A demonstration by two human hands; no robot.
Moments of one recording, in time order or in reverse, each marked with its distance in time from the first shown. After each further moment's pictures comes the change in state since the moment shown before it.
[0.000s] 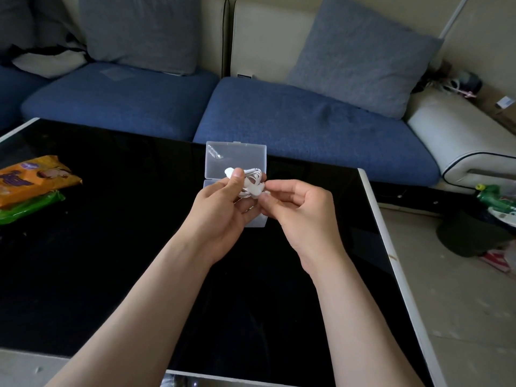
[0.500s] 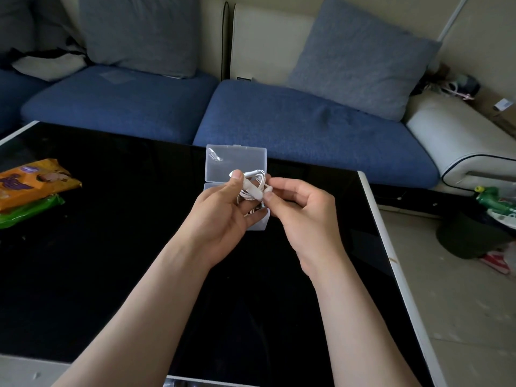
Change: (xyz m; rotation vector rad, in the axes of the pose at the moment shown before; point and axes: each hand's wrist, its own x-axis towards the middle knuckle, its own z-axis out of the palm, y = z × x) left_hand 0.004 0.003 -0.003 -0.077 -0.058 -0.041; right_hand 0.006 0.003 0.003 0.055 0.046 -0.027
